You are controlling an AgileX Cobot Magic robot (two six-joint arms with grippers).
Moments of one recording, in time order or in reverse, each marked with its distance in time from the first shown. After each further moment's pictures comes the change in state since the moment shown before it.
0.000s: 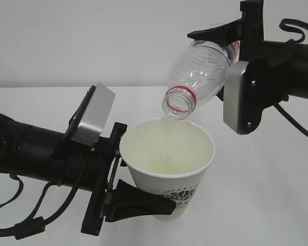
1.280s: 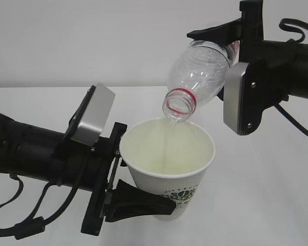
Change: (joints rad) left arm 0.000 0.000 0.000 0.000 0.000 0.000; right arm 0.000 0.000 0.000 0.000 -0.006 -0.022
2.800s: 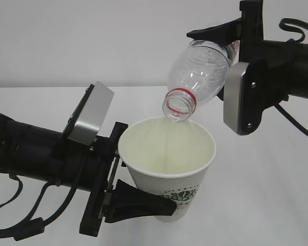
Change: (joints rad) left arm 0.000 0.000 0.000 0.000 -0.034 0.000; right arm 0.000 0.000 0.000 0.000 -0.003 0.000
